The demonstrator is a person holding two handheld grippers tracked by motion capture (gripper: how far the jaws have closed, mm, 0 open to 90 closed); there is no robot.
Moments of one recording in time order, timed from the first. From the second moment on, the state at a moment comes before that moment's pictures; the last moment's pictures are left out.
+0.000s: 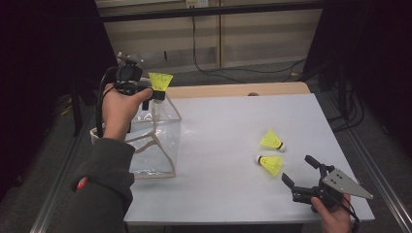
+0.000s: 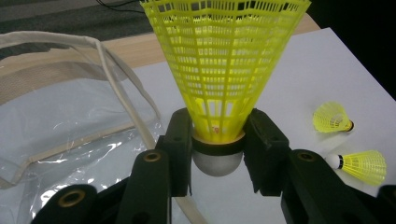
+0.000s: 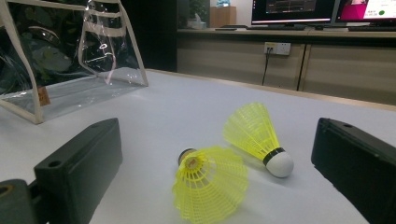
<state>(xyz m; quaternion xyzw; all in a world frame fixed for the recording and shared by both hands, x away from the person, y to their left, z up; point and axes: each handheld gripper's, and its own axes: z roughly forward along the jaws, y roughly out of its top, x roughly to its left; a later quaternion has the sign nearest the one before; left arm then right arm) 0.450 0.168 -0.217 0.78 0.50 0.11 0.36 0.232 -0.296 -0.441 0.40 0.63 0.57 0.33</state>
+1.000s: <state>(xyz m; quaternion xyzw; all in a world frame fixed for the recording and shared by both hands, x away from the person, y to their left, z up) 0.451 0.186 -0.209 0.77 0.51 0.12 0.36 0.232 -0.297 -0.441 0.40 0.63 0.57 0.33</state>
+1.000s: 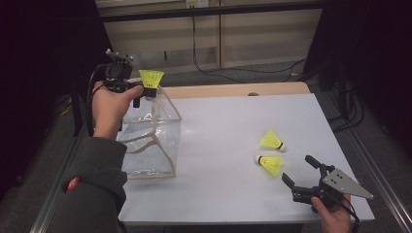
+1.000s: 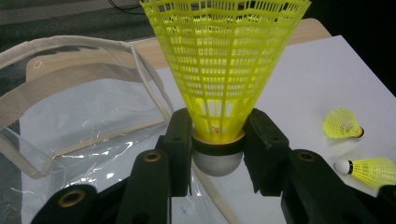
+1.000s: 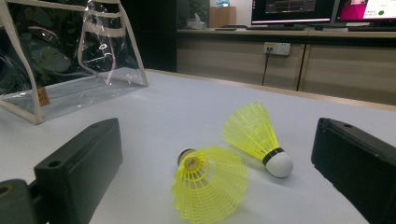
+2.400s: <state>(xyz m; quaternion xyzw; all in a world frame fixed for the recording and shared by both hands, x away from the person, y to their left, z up) 0.456 0.215 -0.216 0.76 0.53 0.14 0.35 0.232 -0.297 -0.441 0.40 0.63 0.57 0.33</state>
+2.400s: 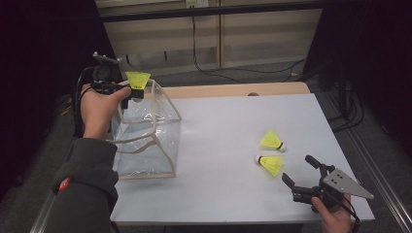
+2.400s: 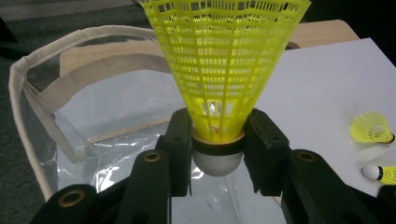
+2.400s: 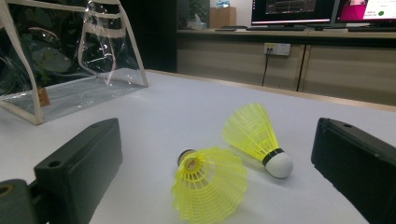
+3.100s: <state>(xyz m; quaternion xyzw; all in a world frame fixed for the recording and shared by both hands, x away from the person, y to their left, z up) 0.459 0.221 -0.229 0.75 0.55 0.14 0.34 0.232 -0.297 -0.441 0.40 0.63 0.57 0.33</state>
